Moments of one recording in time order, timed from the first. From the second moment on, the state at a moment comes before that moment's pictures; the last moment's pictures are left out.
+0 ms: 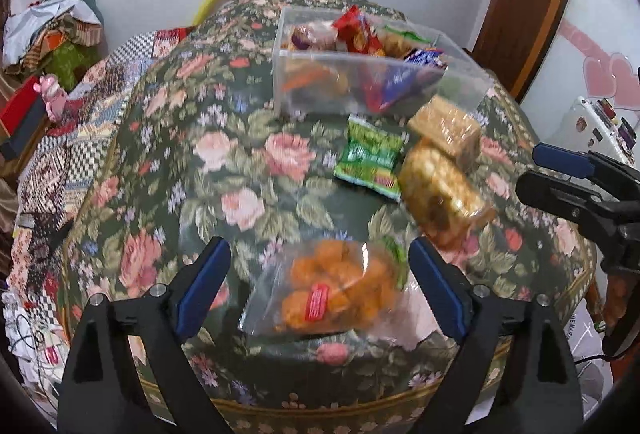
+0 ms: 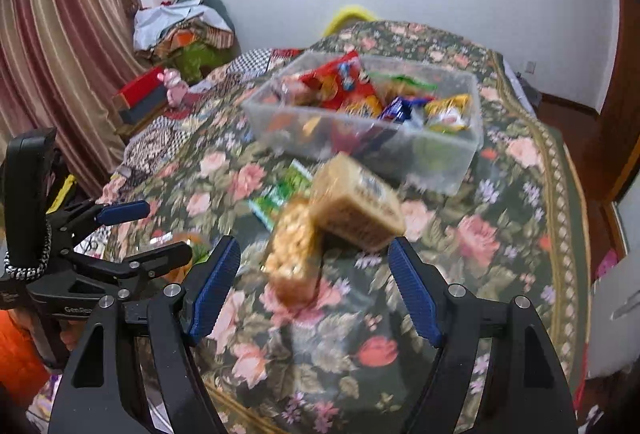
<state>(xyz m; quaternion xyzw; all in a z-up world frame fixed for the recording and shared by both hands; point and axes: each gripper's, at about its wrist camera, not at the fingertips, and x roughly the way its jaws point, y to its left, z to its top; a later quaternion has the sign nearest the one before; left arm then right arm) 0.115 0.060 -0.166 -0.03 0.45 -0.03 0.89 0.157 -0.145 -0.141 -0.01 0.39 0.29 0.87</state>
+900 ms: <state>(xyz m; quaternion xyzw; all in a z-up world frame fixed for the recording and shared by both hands) 0.119 0.082 -0.202 -0.11 0.44 -0.06 0.89 0.180 -0.098 -0.191 -0.01 0.45 0.31 0.84</state>
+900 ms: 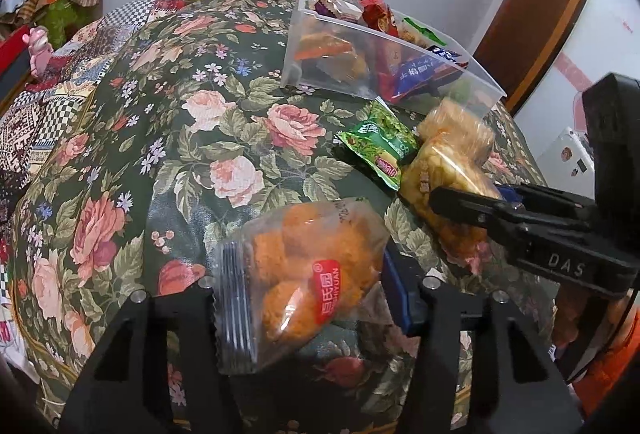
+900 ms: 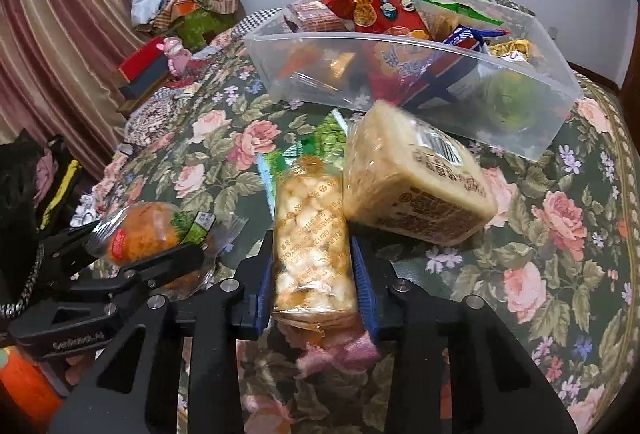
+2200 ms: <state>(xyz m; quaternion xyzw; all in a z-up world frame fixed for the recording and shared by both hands) 0.200 0.026 -0.085 -0.04 0.33 -0.07 0.94 0.222 -0.186 -0.105 0.05 0.32 0.27 0.91</state>
